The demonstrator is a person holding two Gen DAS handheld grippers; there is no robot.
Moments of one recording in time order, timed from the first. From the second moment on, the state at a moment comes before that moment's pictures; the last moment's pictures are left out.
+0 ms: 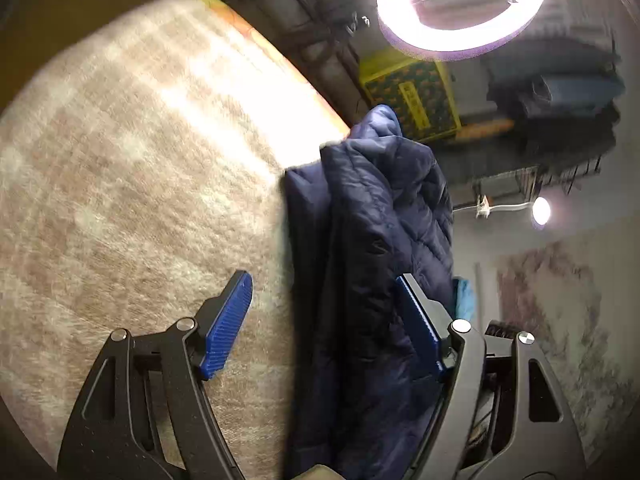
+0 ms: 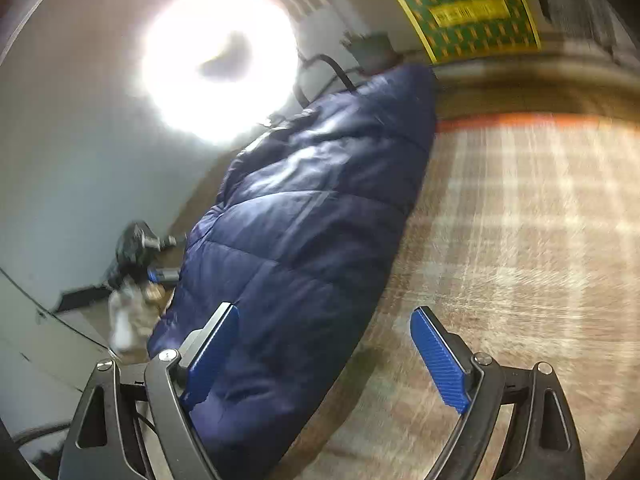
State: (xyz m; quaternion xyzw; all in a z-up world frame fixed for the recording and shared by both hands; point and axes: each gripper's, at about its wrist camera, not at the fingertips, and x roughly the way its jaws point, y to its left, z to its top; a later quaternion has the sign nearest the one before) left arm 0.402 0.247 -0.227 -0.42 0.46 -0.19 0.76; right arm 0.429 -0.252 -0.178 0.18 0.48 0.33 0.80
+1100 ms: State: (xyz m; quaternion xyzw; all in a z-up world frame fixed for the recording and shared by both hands) left arm 0.434 0.169 -0.200 -0.37 0.44 -0.18 0.79; right arm 0.473 -0.221 -0.188 0.23 0.47 0.34 0.79
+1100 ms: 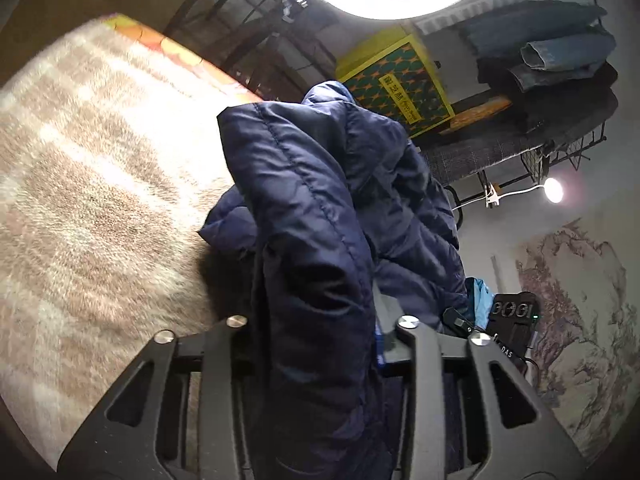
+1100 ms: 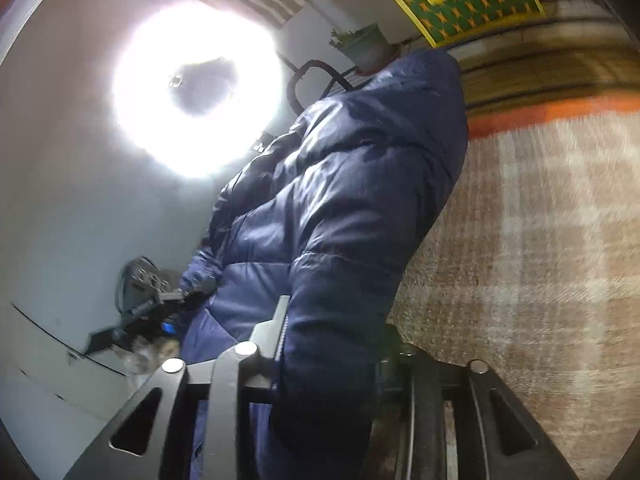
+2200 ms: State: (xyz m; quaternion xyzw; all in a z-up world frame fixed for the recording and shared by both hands) left arm 0.272 -0.133 -0.040 -0.24 0.48 -0.27 0.80; right arm 0.259 -0.430 -0.013 0.03 0.43 0.23 0.87
